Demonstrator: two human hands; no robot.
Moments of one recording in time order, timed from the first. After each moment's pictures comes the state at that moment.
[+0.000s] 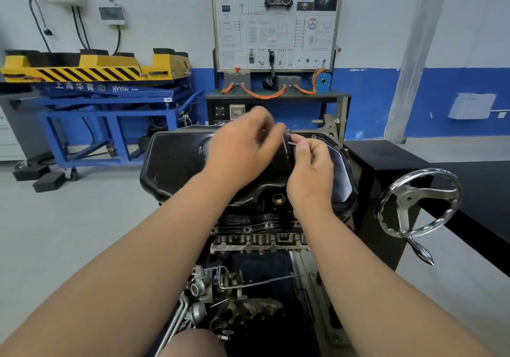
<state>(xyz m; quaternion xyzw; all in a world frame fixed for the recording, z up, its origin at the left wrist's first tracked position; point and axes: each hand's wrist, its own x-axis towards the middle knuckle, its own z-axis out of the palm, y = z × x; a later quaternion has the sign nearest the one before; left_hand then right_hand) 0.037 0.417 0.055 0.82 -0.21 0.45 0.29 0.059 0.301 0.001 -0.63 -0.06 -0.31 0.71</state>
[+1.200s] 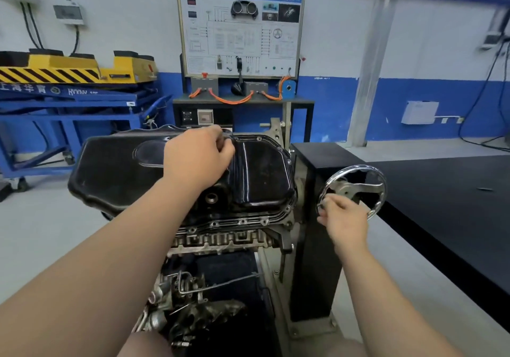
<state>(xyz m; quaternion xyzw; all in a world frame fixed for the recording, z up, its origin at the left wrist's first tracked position) 0.054 0.376 0.042 0.90 -0.07 0.43 0.09 0.042 0.123 -0.076 -0.68 0.17 -0.26 0.66</state>
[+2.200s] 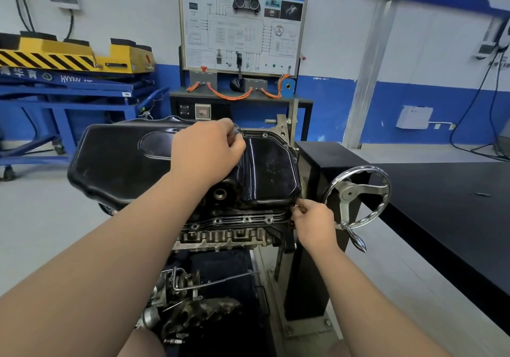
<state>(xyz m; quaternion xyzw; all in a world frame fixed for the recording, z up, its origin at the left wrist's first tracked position) 0.056 0.379 0.039 0.88 -0.09 0.45 0.12 0.059 0.167 -0.096 -0.89 0.07 -0.22 0.40</state>
